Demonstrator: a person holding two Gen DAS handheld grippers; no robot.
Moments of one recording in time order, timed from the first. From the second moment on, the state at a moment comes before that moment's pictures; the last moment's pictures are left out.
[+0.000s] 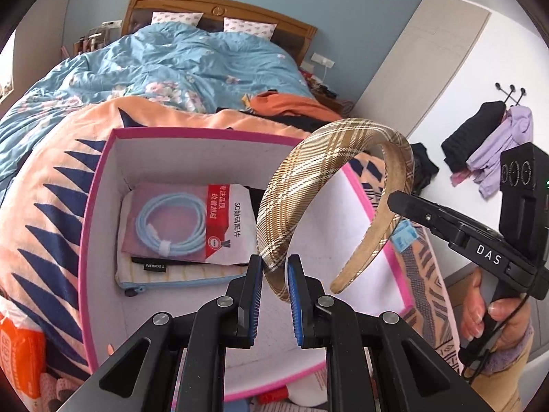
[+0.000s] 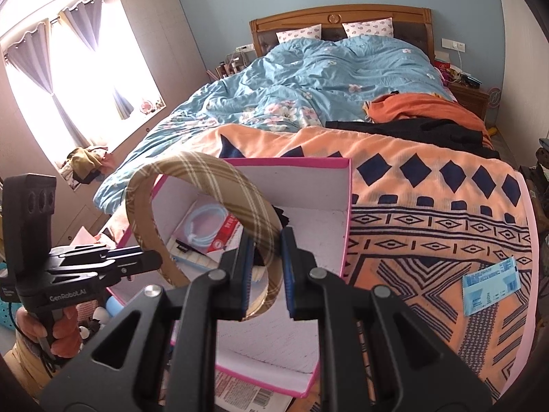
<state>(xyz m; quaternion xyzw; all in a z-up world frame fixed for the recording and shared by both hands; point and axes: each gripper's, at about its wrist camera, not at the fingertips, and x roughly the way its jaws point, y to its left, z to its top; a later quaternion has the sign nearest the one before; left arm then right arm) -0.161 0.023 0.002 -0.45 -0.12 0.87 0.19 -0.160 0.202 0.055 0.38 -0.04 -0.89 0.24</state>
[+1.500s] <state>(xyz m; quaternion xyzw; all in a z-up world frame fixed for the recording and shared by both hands) -0.244 0.038 -0.068 -0.59 -0.14 0.79 0.12 -0.244 0.147 -0.016 0.46 0.16 -0.87 0.11</state>
